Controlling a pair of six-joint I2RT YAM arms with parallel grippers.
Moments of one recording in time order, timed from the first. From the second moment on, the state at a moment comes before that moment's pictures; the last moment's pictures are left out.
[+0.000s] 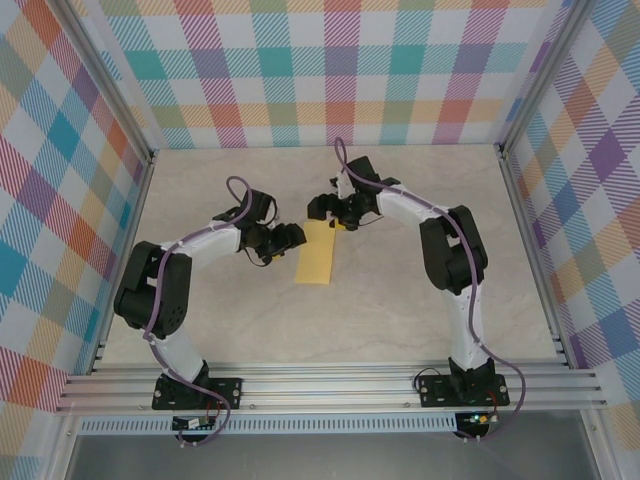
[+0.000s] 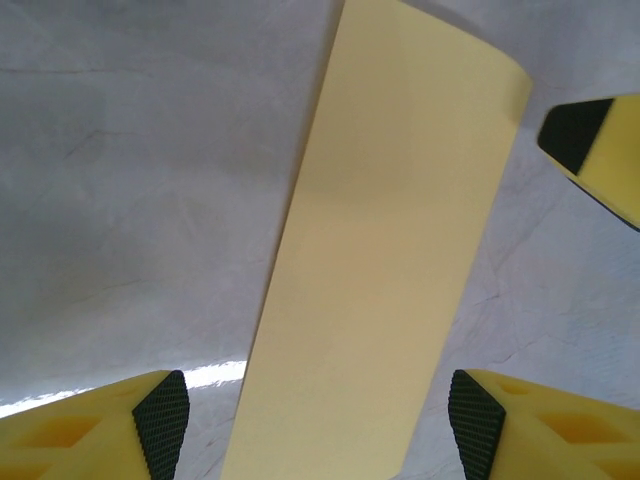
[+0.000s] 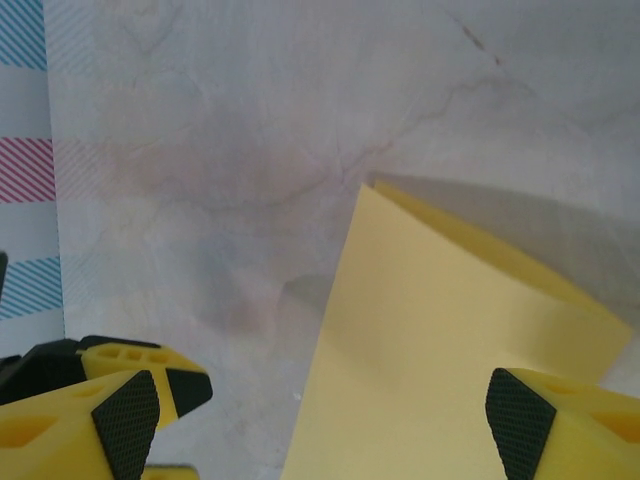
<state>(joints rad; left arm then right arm) -0.36 1.74 1.08 -0.37 0.38 -0.71 0.48 2.20 1.69 -0.48 -0.63 0.52</state>
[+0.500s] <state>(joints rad) -0.36 1.82 1.08 -0.32 0.44 -0.74 0.48 2.28 1.75 -0.59 -0.58 0.46</state>
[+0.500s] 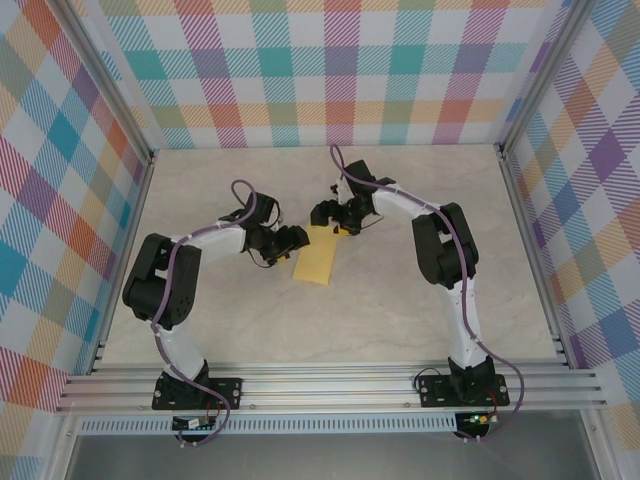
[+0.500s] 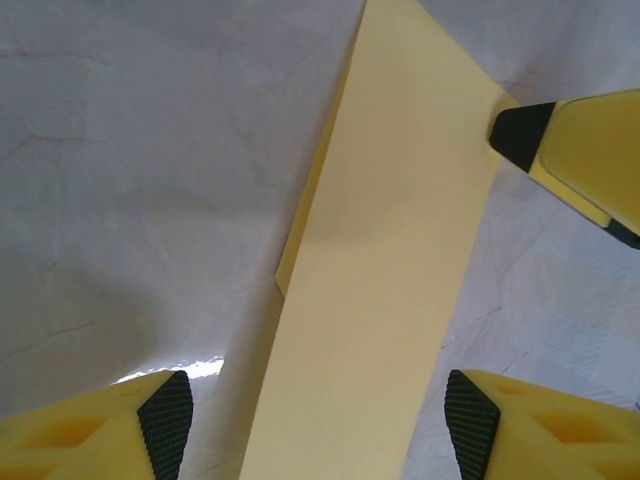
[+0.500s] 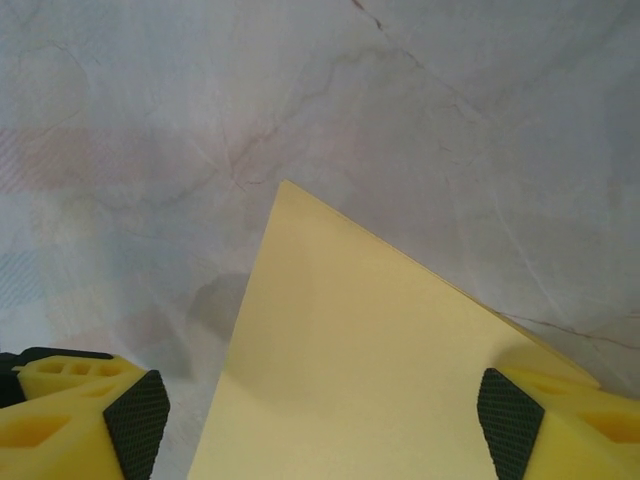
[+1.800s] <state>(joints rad) -0.35 1.92 1.10 -0.26 0.56 -0.77 0.47 2.29 1.76 -0.61 -0.60 0.40</state>
